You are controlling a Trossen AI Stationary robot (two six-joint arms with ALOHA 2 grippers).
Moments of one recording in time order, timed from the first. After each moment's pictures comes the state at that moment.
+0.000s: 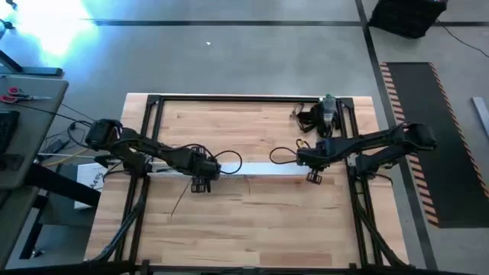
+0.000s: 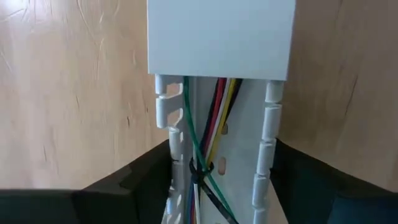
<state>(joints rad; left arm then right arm) -0.15 1.58 0.85 -0.73 -0.28 -0.15 -0.01 1.33 0.69 -0.91 0.17 0.34</state>
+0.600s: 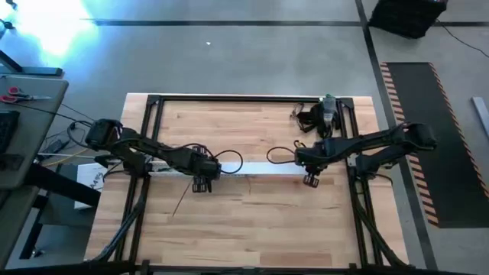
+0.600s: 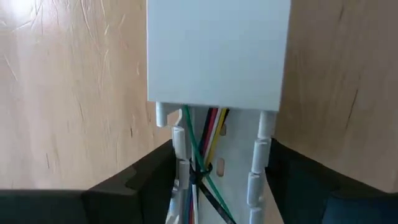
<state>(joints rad) -0.14 1.58 0.85 -0.70 -0.28 -0.15 -0.01 1.33 0.69 -0.80 0.06 0.31</state>
